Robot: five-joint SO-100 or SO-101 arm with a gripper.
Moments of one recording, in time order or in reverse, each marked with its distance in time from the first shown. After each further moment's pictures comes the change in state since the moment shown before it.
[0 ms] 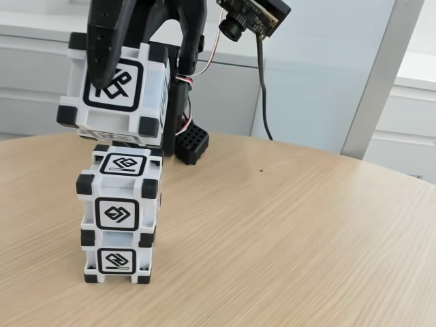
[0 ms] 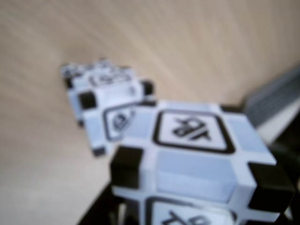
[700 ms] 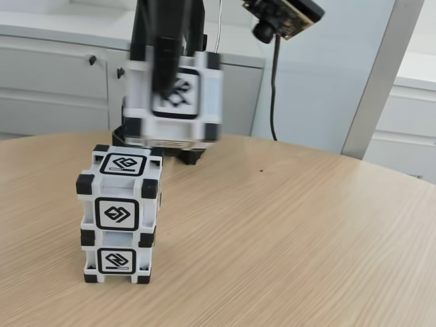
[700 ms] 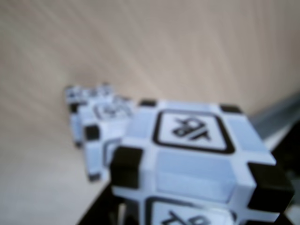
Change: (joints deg) arm -7.0 -0.4 0.0 -0.6 0.0
